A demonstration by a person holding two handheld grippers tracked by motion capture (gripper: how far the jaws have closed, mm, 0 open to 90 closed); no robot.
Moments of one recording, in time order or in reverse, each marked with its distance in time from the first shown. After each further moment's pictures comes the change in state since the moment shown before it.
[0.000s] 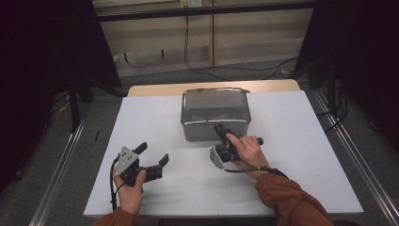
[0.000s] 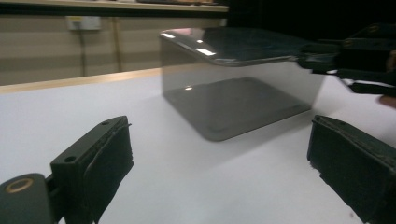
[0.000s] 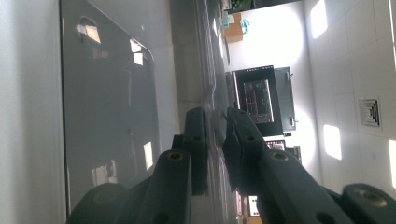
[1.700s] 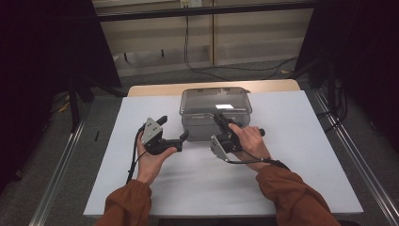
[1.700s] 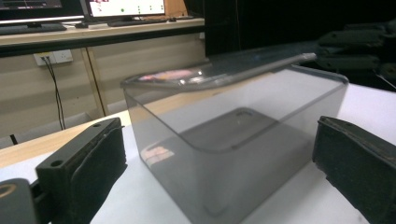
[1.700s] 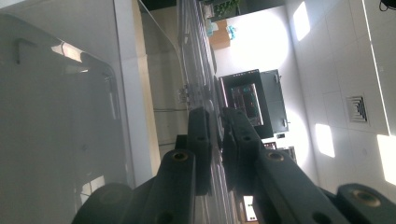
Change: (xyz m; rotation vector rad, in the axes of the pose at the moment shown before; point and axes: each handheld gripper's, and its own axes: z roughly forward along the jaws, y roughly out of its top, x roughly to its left) left arm 0.004 0.041 0.093 -0.036 -0.070 0.126; right arm -0.038 0.002 0.001 -0.036 -0.049 0.042
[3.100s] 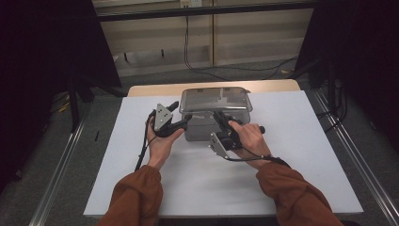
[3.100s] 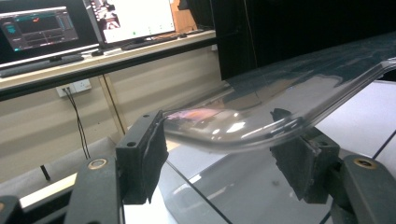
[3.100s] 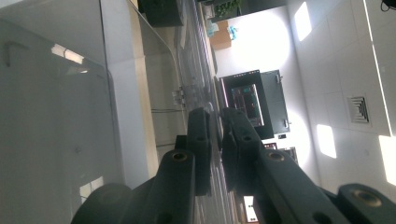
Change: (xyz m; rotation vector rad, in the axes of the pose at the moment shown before) left arm 0.011 0.010 0.047 -0.050 0.052 0.135; right arm -0.007 0.001 0.001 0.003 0.012 0.007
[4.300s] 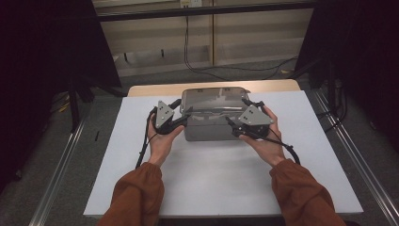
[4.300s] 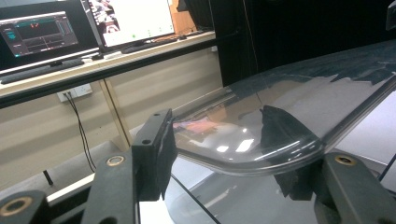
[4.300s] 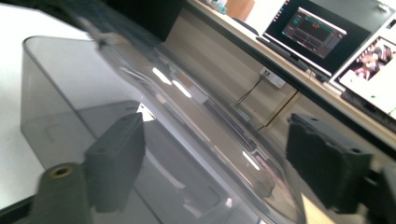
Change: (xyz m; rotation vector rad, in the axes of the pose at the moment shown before) left arm 0.003 0.004 0.005 0.000 0.003 0.011; right arm -0.029 -0.073 -0.001 0.001 0.169 0.848
